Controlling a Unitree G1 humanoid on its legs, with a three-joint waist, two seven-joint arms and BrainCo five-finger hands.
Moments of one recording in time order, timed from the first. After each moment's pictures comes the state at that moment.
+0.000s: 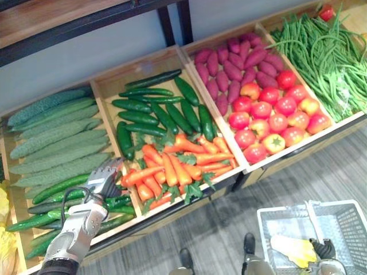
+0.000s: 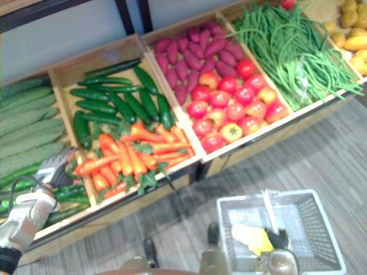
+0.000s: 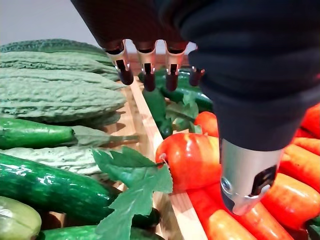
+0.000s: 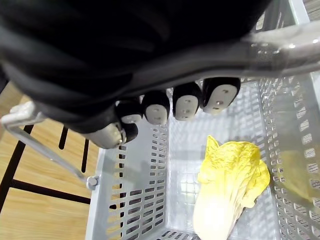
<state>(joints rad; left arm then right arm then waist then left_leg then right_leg) 0.00 0.68 0.03 0.36 0.75 -0.19 0.23 0.10 -0.26 -0.38 0.85 -0.31 -0.13 -0.19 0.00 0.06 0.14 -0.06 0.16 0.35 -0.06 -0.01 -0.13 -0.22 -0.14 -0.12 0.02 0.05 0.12</state>
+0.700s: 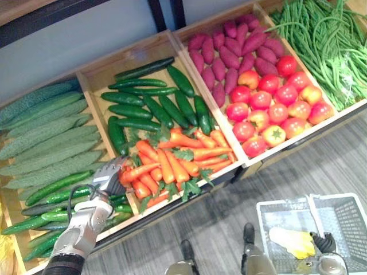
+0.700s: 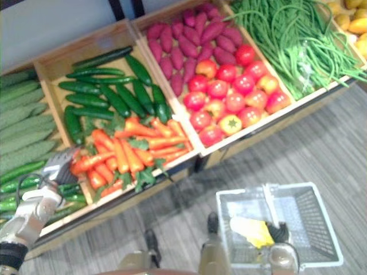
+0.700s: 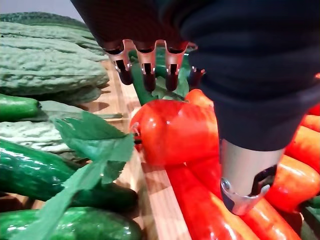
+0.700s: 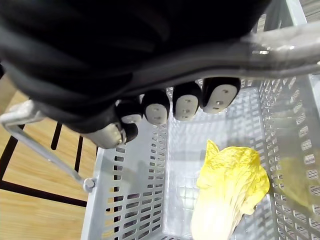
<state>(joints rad) -0.05 0.64 0.00 0.37 0.75 -0.17 0.23 0.08 -0.27 -0.38 0.82 -0.31 -0.13 -0.19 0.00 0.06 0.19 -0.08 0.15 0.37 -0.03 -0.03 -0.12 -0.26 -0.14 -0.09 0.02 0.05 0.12</state>
